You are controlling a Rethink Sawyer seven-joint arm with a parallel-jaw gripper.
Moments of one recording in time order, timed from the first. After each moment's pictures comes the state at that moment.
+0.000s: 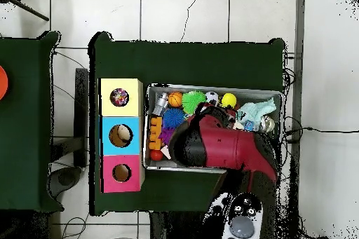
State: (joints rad) arm -0.07 -0.68 -0.35 1.58 -0.28 0.24 2.00
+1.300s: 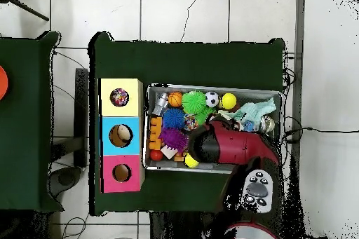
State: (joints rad) arm -0.17 -0.50 -0.30 1.58 -0.28 0.18 2.00
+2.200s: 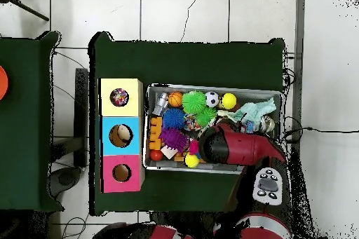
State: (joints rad) arm -0.22 -0.44 -0.30 1.56 -0.28 0.13 2.00
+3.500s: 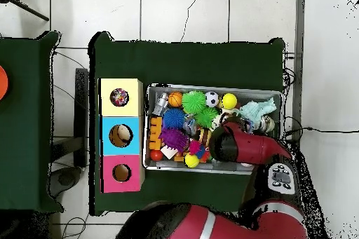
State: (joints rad) arm -0.32 -0.36 -0.24 1.53 -0.29 0.00 2.00
